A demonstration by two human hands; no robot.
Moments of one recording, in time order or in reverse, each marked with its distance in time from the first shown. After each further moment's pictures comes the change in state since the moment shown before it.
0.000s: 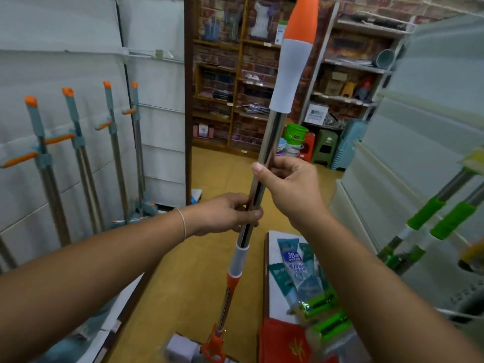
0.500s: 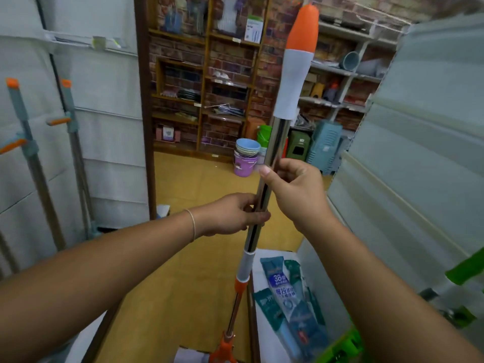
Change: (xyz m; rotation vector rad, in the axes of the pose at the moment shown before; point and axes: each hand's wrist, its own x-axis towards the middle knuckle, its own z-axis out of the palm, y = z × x) left_hand 0.223 -0.051 -0.095 0.022 -0.079 0.116; right_hand 0.187 0.105 0.033 -0.102 0.087 0.037
